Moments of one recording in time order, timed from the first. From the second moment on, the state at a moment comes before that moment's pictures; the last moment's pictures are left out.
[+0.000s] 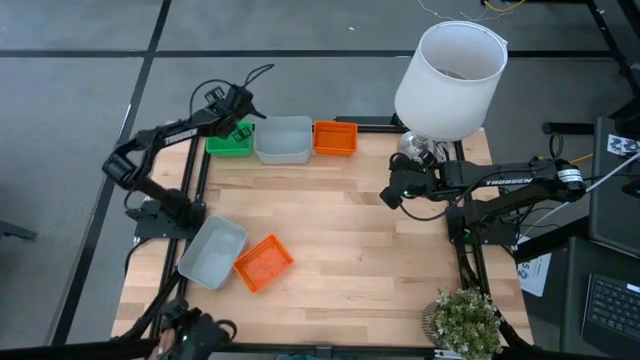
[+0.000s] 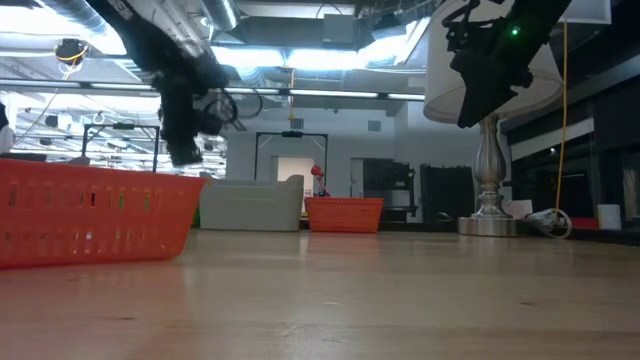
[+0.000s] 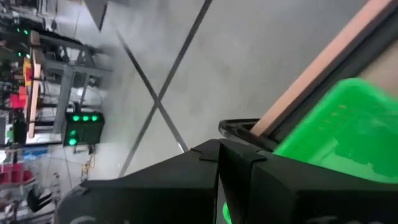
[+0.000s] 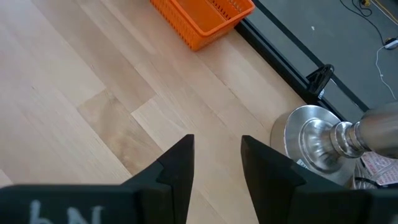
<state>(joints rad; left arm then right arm) 0.94 1.45 0.92 -0.28 -0.68 0.57 -0.02 1.18 0.94 -0.88 0.63 0.54</state>
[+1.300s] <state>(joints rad) 0.59 1.64 0.88 -0.28 -0.14 0.32 -0.02 1.18 0.94 -0.87 0.63 0.54</state>
